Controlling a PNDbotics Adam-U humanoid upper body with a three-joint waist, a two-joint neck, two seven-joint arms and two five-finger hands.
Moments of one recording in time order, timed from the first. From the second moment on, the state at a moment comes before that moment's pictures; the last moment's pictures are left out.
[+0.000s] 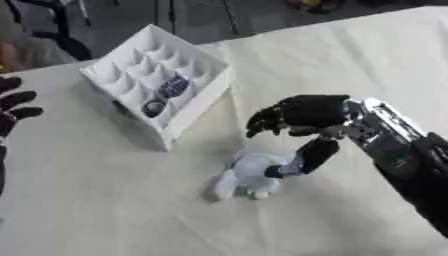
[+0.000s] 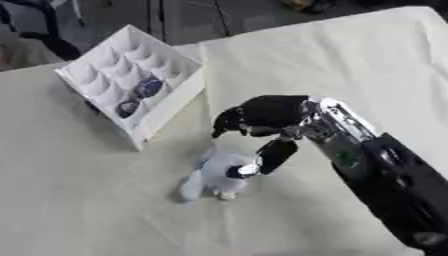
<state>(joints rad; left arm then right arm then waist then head) -0.02 0.12 0.21 -1.98 0.06 -0.32 -0.26 -0.64 -0.47 0.51 -1.46 0.75 -0.55 0.50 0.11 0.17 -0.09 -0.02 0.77</state>
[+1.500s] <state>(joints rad) -0.03 0.10 0.20 -1.98 0.07 -0.33 -0.28 -0.65 -0.41 0.51 -1.30 0.88 -0.62 0.46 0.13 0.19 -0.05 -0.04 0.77</state>
